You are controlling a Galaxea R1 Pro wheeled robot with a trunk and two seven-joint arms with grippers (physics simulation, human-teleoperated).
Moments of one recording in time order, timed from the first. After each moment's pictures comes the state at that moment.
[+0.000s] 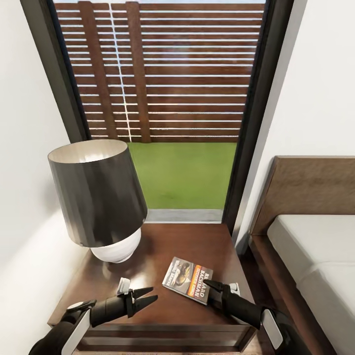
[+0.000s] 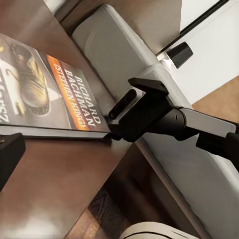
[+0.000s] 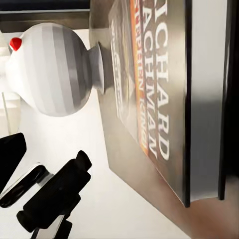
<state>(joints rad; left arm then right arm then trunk) -0.36 0.17 -0.16 -0.86 0.47 0.32 -1.19 -0.43 0.02 -0.38 -0.66 -0.34 0.89 0.96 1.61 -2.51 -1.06</state>
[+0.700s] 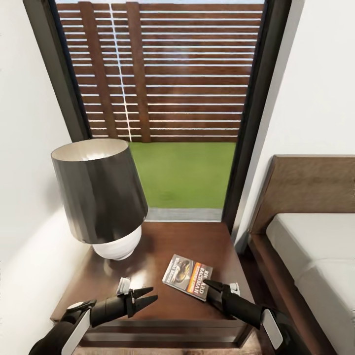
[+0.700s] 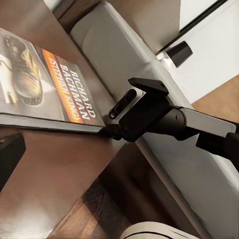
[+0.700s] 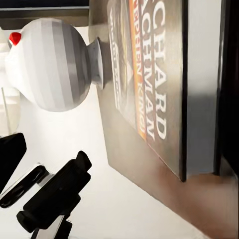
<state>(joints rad) -0.36 0.17 -0.16 -0.86 0.47 0.32 -1.19 -0.43 0.02 -0.38 -0.66 -0.34 0.88 0.96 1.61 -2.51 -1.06</state>
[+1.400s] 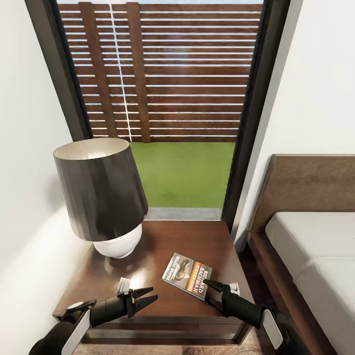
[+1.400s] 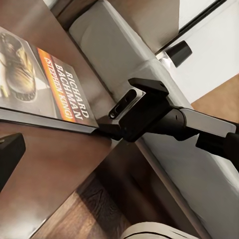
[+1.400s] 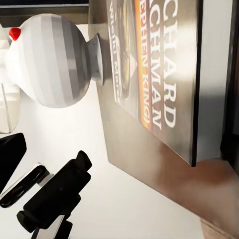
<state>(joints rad) -0.36 0.17 -0.16 -0.86 0.47 0.32 -1.19 -0.43 0.02 -0.38 -0.66 -0.34 0.89 0.96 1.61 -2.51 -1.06</state>
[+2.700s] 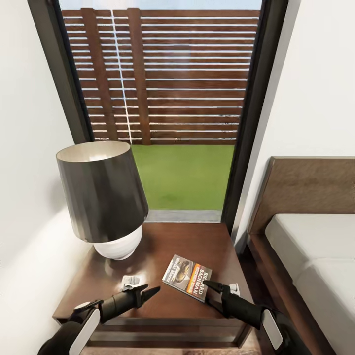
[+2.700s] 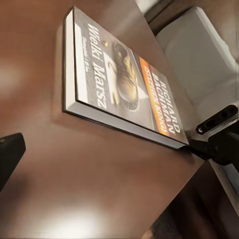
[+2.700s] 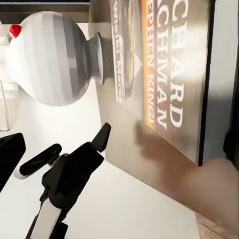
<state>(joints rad) -0.36 0.12 -0.17 -0.87 0.48 0.32 -0.79 -0.43 0.02 -0.38 -0.66 -0.33 0.88 0.96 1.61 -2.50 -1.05</state>
